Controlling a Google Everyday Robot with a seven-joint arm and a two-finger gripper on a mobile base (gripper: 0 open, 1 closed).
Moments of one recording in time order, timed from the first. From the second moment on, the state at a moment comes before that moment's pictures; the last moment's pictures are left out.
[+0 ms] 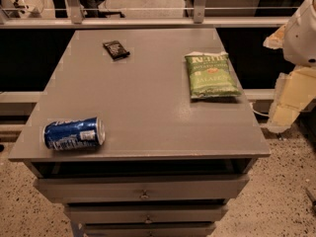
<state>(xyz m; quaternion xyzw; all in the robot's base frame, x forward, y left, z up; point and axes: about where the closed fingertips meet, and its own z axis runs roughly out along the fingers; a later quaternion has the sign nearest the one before) 0.438 -0.216 0.978 -0.60 0.78 -0.04 0.16</state>
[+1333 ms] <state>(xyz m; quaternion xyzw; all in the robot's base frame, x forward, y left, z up) 0.418 0.037 0.942 -0.69 0.68 0.06 0.23</state>
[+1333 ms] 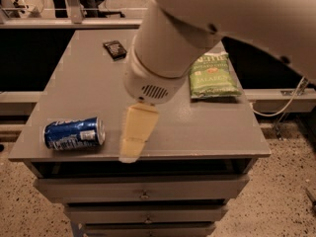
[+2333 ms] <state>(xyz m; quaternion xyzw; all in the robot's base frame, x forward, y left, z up) 0.437 0.169 0.891 -0.71 0.67 0.08 0.21</state>
